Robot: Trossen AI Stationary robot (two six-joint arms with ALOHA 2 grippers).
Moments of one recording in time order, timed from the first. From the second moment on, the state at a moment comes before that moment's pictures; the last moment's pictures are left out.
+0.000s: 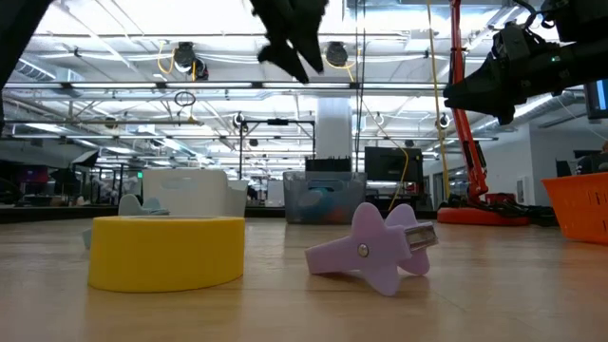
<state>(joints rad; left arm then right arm) 0.27 1.88 1.96 -0.96 -0.11 -0.14 -0.33 0.33 0.21 0.01 0.10 0.25</state>
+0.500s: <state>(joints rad) -0.14 1.86 1.88 -1.28 -0.11 -0.61 -0.33 0.33 0.21 0.01 0.10 0.25</state>
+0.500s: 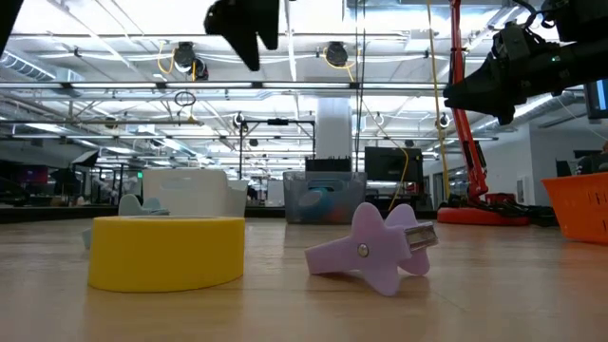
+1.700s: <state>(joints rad) -0.45 1.99 1.37 -0.58 -0.04 -0.39 -0.33 0.33 0.21 0.00 0.10 0.25</state>
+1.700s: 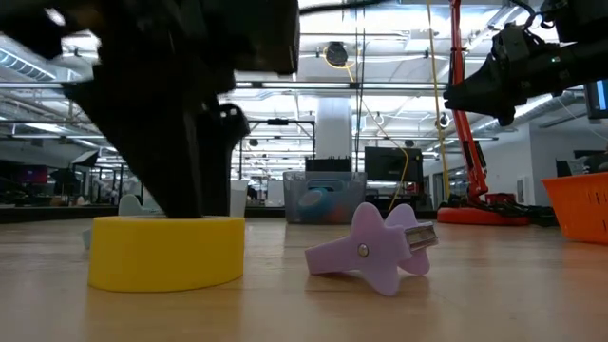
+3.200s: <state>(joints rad) -0.07 1.87 1.78 -0.86 -0.30 -0.18 -0.33 0.34 0.21 -0.02 0.10 0.25</state>
